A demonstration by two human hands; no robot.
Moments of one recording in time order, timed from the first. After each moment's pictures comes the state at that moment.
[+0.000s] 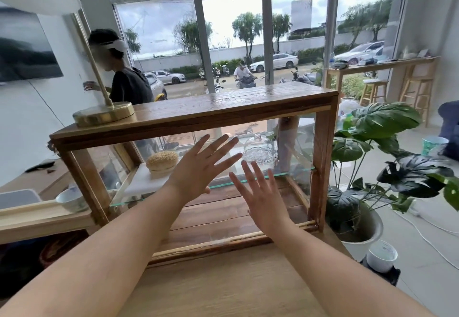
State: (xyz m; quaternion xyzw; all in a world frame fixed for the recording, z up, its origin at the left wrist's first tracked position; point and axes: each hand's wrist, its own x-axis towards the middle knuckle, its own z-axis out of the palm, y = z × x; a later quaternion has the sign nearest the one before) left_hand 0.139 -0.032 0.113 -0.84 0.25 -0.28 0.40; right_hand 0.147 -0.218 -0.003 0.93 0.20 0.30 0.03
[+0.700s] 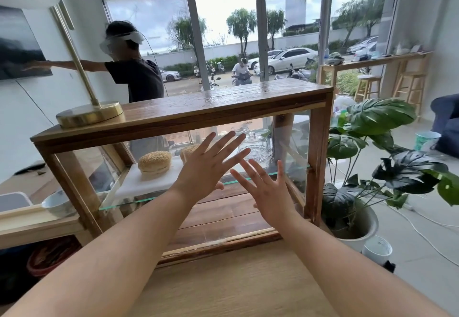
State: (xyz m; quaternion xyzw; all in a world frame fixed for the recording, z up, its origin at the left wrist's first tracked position) left_hand 0.150 -0.056 0.104 -0.84 0.26 -0.33 0.36; right_hand 0.165 -0.240 0.001 0.92 0.19 0.33 0.07
